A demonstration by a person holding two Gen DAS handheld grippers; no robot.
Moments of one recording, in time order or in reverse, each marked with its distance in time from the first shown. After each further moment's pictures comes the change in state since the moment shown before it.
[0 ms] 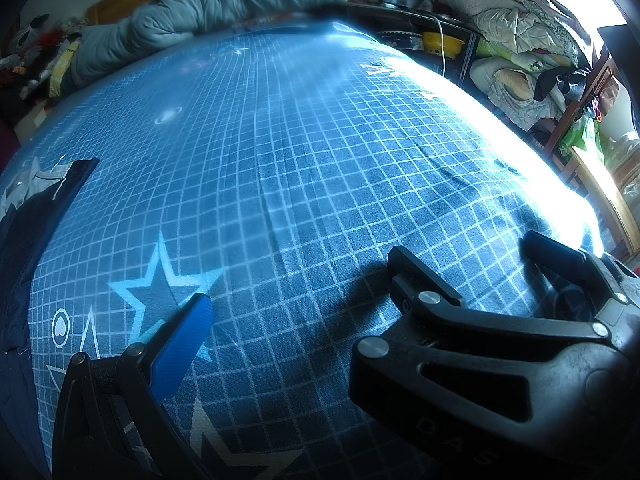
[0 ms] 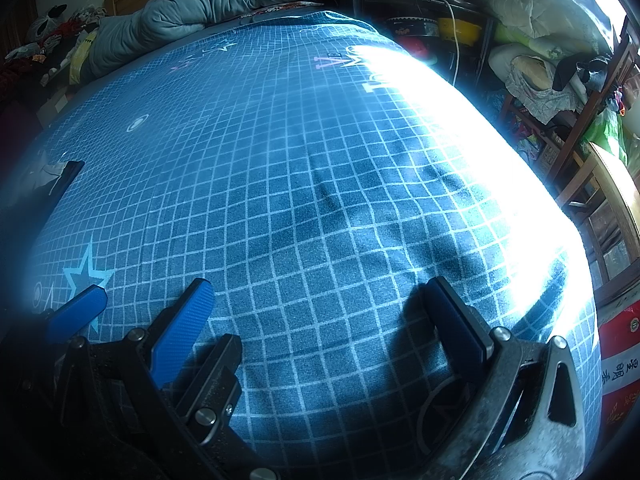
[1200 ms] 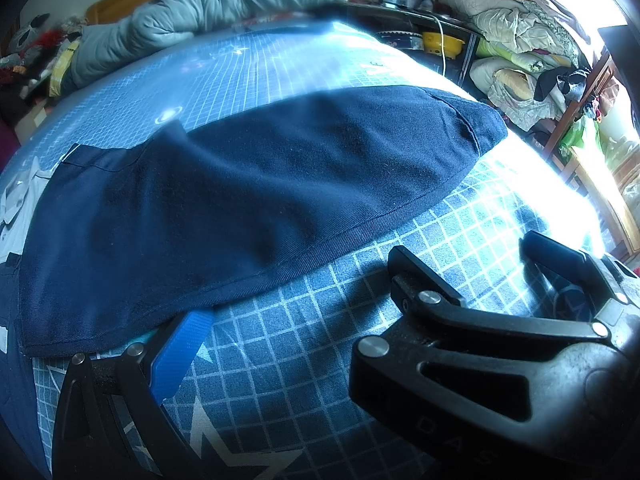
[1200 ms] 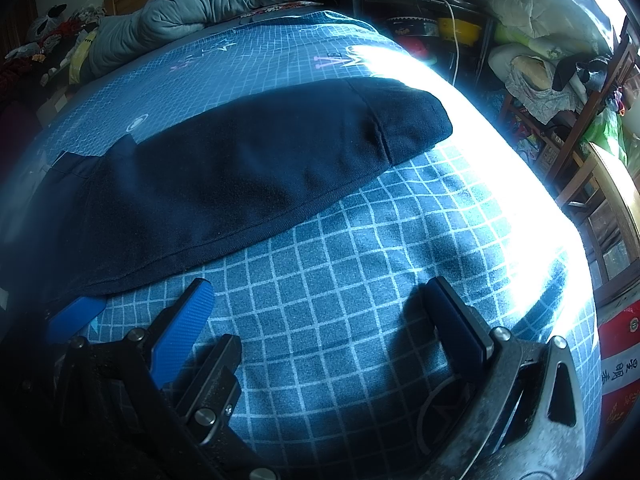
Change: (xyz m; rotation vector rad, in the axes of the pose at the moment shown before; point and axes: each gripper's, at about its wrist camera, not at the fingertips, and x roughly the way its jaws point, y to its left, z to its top) left arm 0.000 0.003 -0.001 0.005 -0.001 0.008; right arm 0.000 -0.002 -0.001 0.000 0.003 -0.002
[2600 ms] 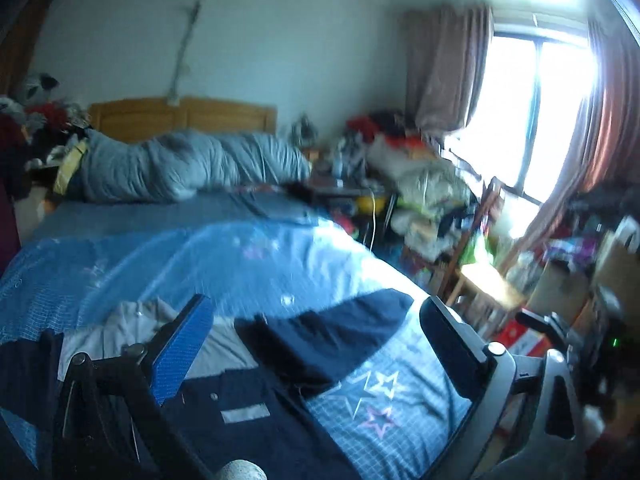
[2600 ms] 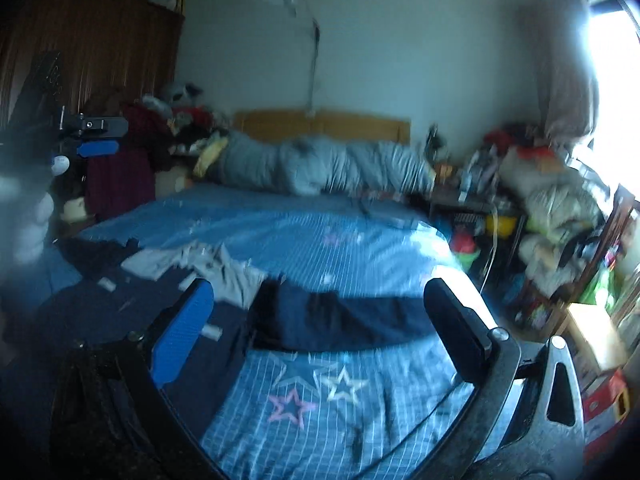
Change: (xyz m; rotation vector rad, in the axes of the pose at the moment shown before) left arm -0.409 0.362 0.024 0.003 -0.552 -0.367; right arm -0.327 0.173 -0.077 -0.290 -0.639 0.109
